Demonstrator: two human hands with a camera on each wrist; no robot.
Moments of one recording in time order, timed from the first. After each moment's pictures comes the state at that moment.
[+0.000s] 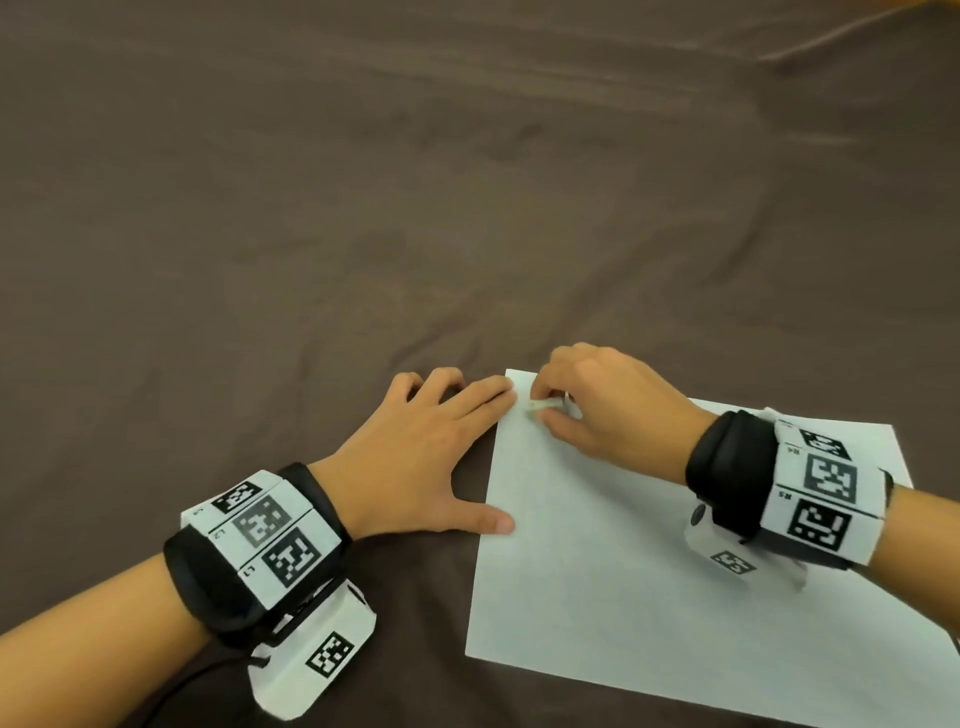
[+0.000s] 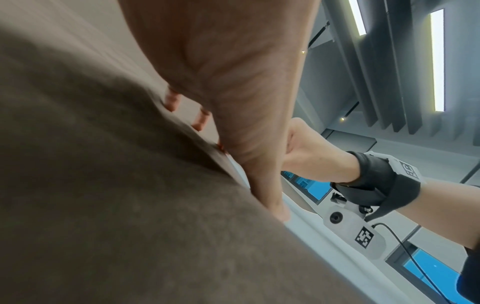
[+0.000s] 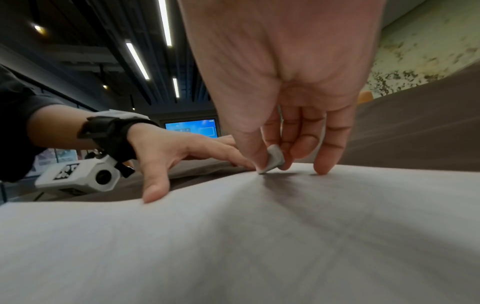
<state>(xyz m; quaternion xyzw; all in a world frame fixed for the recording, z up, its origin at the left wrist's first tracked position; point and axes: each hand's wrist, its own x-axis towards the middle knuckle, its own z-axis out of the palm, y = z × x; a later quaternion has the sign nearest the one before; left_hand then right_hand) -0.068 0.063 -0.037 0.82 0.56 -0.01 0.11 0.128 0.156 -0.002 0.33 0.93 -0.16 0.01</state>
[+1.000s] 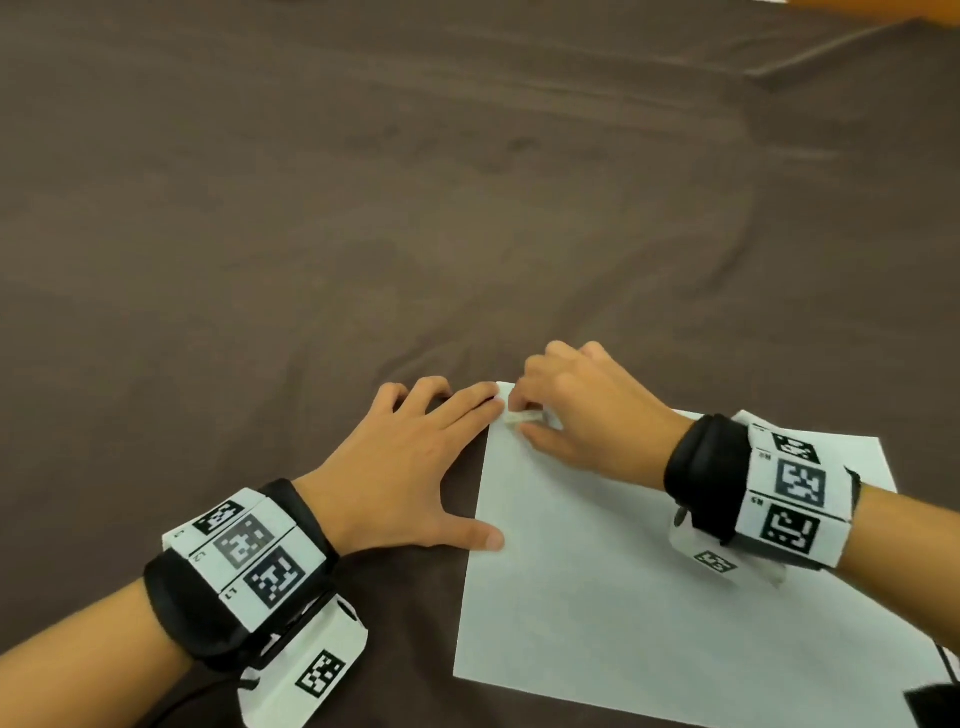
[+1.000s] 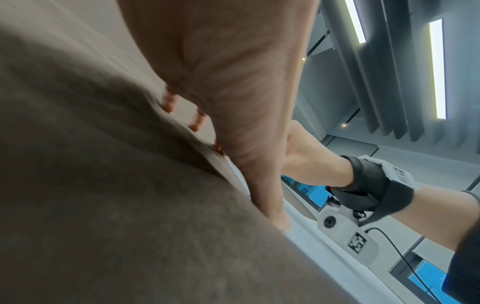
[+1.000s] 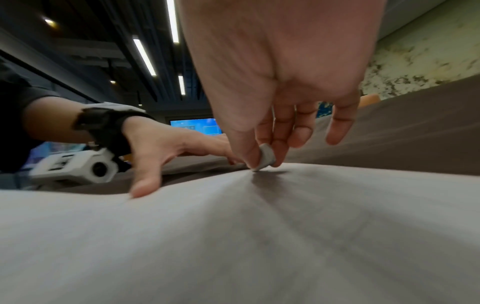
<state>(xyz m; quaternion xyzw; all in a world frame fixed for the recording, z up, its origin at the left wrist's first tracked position) -0.069 0.065 -0.036 0.81 0.57 -0.03 0.11 0.121 0.164 -0.007 0.26 0.96 -0.07 0.00</state>
